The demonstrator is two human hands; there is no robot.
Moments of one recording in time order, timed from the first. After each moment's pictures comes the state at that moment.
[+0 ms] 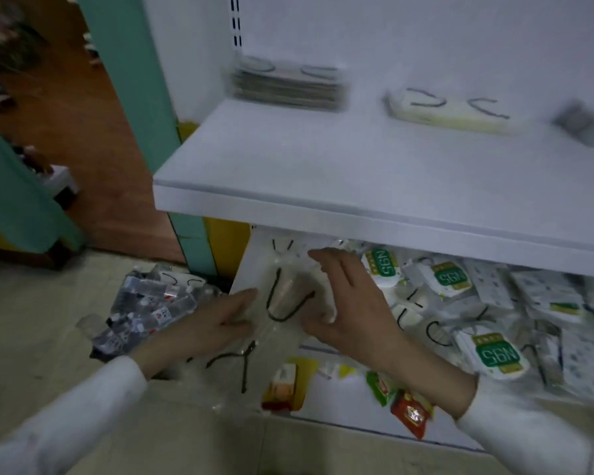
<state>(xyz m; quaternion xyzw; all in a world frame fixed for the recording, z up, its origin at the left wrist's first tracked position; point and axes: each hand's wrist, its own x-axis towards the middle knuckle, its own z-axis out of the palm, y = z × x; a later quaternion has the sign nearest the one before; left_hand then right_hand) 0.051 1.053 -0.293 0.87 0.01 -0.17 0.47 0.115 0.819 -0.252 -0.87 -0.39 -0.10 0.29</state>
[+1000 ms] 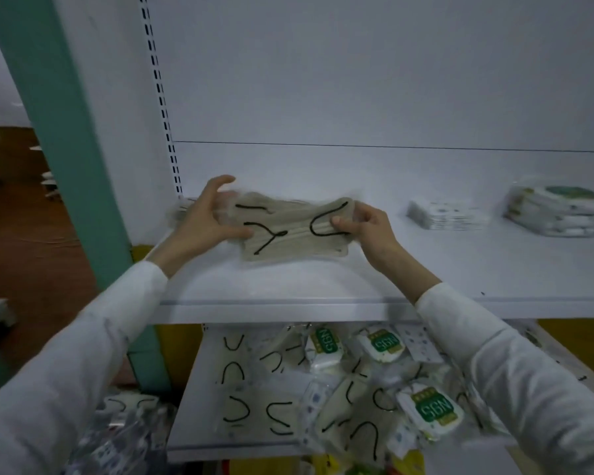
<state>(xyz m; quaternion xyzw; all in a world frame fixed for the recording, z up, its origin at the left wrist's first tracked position) 0.184 0.992 -0.062 0.86 -0.09 0.19 0.47 0.237 0.714 -0.080 -0.69 -0.17 -0.05 0.70</state>
